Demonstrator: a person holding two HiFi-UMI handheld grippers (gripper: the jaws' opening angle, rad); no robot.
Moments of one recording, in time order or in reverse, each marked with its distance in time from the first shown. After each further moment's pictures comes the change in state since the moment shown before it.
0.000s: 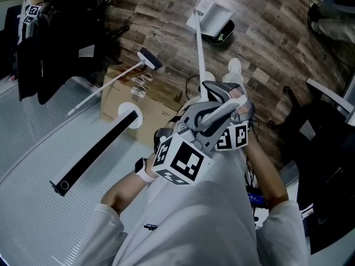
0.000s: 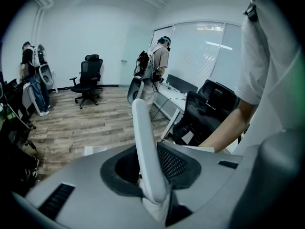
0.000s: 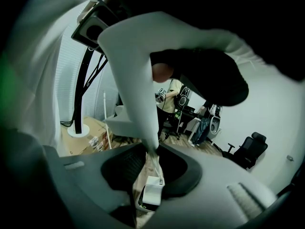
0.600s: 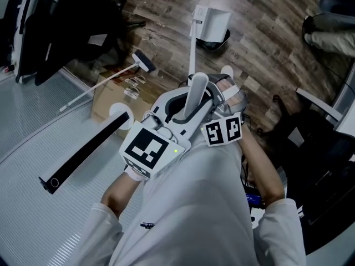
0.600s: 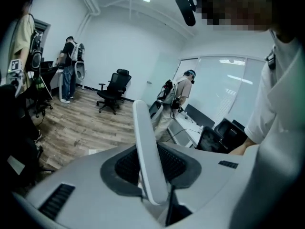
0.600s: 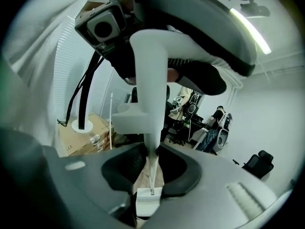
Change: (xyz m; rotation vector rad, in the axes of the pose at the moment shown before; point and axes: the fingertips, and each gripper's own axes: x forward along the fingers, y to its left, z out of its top) left arm -0.061 0.060 0.040 -0.341 -0.279 0.114; right arm 0.023 -0.019 0.037 -0.132 -0.031 0.076
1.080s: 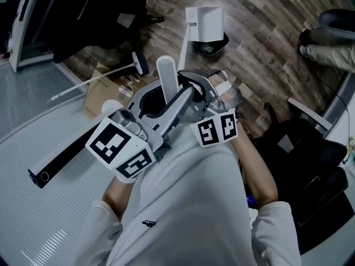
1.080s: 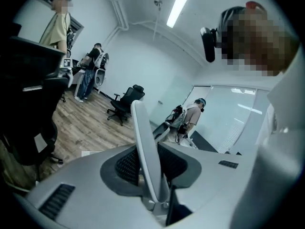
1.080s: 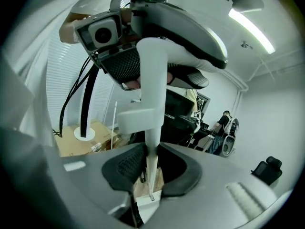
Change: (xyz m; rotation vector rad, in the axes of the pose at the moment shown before) left arm -0.061 0.036 0.050 -0.203 -0.228 0.032; right arm 0.018 -0.021 0.057 -0.006 -0.069 0.066
